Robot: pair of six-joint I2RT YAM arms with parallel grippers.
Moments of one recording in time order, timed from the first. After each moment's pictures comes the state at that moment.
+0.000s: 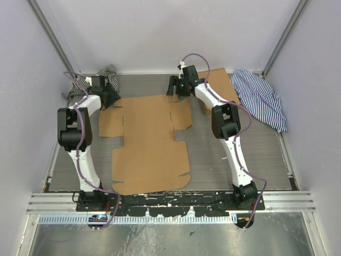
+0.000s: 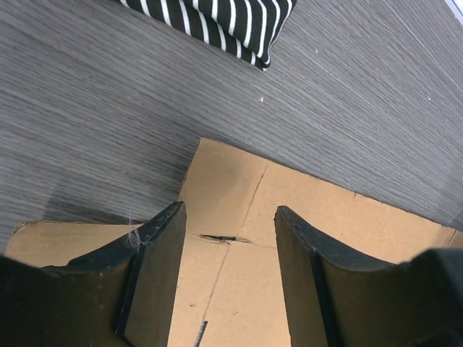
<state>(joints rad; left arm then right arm) 0.01 2.06 1.44 -0.14 0.03 -0.63 0.37 2.58 2.25 -0.41 -0.28 0.33</state>
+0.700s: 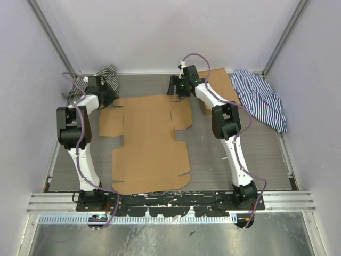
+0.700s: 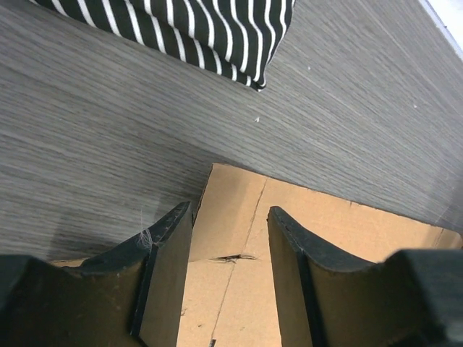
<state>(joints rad) 0.04 2.11 1.47 -0.10 0.12 -0.62 0.36 2.58 2.25 -0.41 -0.28 0.34</state>
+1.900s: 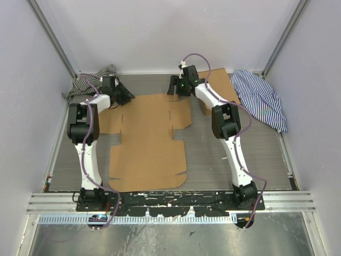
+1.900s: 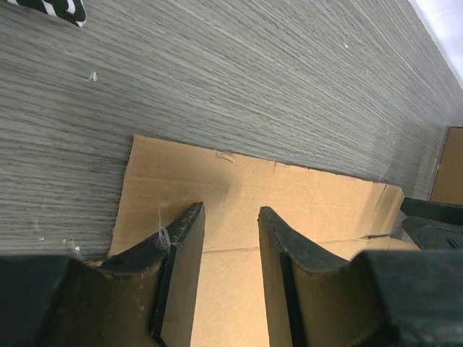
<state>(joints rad) -0.06 2.22 1.54 -0.04 0.26 -0.73 0.36 2.57 2.25 -0.41 -0.25 0.35</state>
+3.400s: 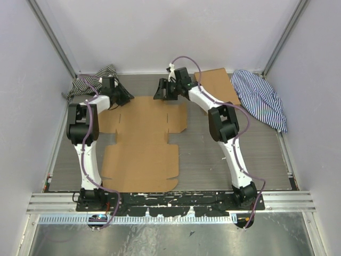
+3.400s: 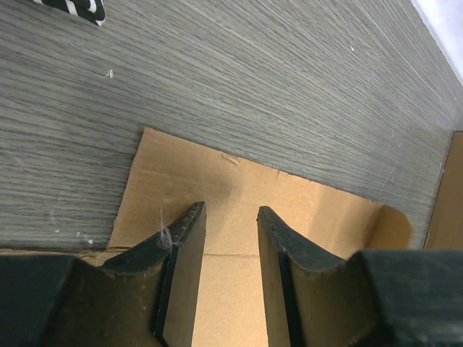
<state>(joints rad) -0.06 2.21 1.51 -0.03 0.24 -0.73 0.44 2.48 2.13 -0.31 -0.50 0.43</state>
